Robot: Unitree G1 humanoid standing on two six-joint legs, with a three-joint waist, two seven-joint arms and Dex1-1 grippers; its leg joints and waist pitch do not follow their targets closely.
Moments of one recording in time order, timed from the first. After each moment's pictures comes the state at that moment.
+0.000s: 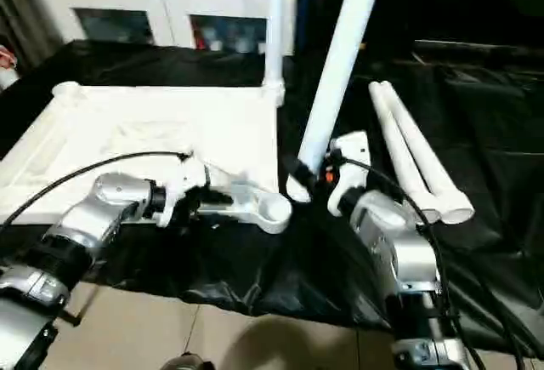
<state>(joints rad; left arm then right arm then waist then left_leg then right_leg) -0.71 0.39 -0.37 0.78 -0.05 0.00 -1.12 -0.36 -0.23 -0.03 0.20 0.31 0.34 0.56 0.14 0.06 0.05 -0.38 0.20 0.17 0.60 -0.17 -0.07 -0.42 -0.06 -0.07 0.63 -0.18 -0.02</state>
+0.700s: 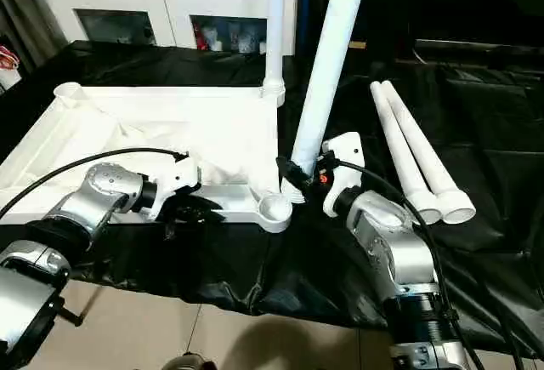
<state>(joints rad) -0.81 0.38 -0.37 1.05 0.00 -0.17 -1.24 -0.35 -0.23 0.01 0.16 0.30 0.34 0.59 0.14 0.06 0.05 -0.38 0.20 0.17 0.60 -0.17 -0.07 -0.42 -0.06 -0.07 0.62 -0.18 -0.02</state>
